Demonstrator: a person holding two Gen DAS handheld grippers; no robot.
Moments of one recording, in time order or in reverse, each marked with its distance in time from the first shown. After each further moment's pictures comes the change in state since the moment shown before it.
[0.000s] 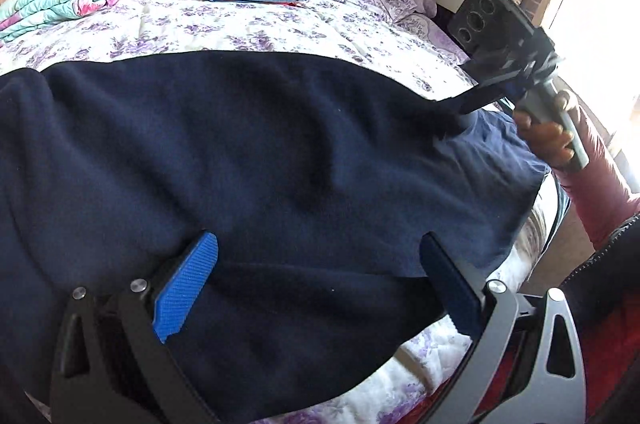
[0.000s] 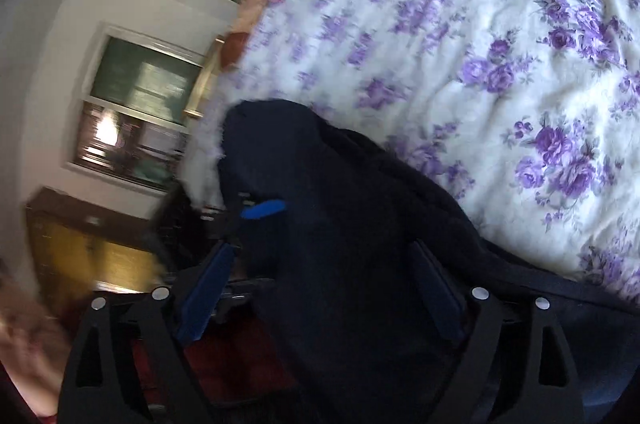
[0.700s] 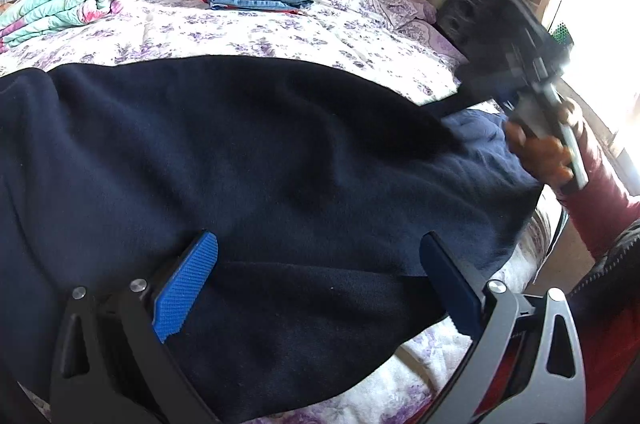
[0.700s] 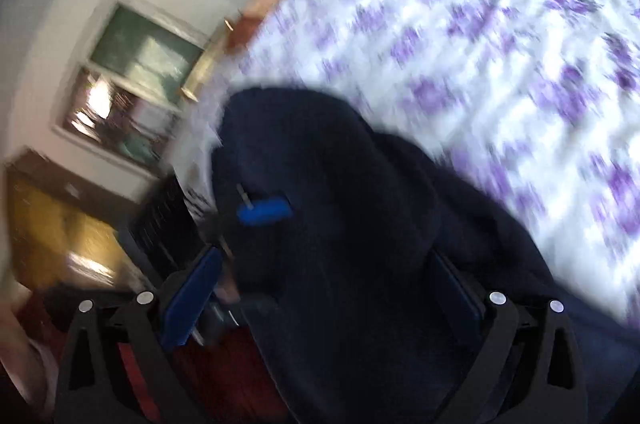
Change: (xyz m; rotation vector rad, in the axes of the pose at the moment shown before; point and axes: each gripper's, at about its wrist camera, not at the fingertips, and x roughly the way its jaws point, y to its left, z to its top) left arm -0.002 -0.001 -0.005 0.009 -0.035 0.016; right arm 0.034 0.021 0.027 -0.051 -0.059 0.135
